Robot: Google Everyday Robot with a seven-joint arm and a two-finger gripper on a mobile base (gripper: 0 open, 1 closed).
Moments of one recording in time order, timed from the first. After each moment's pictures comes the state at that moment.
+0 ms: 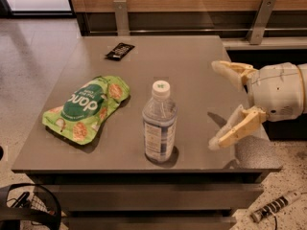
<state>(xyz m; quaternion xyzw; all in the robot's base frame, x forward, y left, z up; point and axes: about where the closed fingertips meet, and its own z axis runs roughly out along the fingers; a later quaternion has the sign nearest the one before) 0.438 -0.117 0.932 -0.58 0.62 0.27 0.47</state>
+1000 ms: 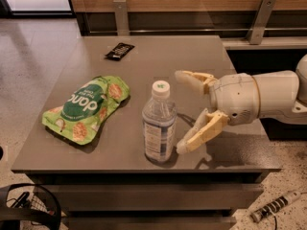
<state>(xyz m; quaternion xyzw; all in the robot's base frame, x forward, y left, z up) 0.432 -0.046 0.922 -0.55 0.56 0.40 0.47</state>
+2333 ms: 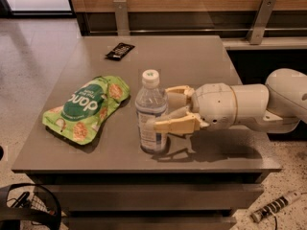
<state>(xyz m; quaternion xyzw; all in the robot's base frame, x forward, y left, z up) 0.433 -0.012 0.912 -0.53 0.50 0.47 0.49</state>
